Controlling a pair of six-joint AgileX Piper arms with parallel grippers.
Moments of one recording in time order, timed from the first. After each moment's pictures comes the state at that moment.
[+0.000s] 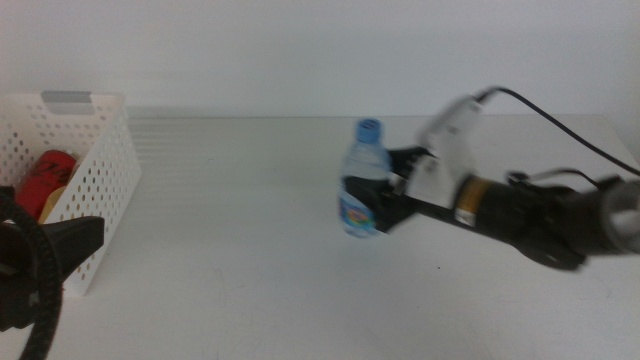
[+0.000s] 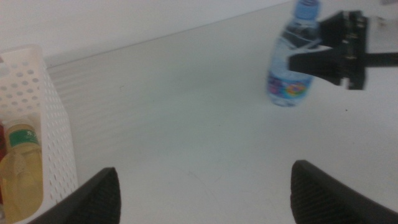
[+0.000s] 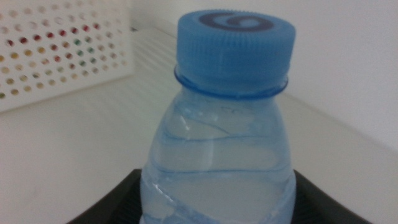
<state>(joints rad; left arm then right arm) -0.27 0.58 -0.74 -0.20 0.70 0.22 0.35 1.89 -0.88 -0.70 -0.86 0.40</state>
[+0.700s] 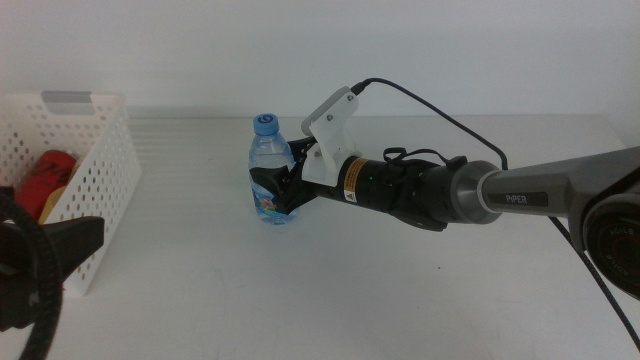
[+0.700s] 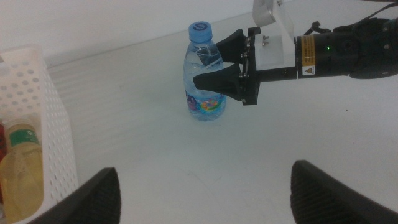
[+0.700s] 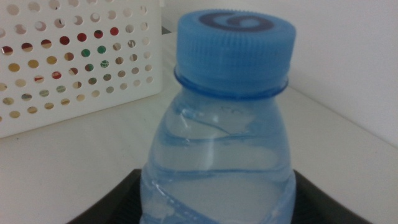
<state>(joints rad) -0.27 0.58 -0.74 -0.20 0.70 0.22 0.55 2.24 -1.44 -0.74 -0.66 0.54</state>
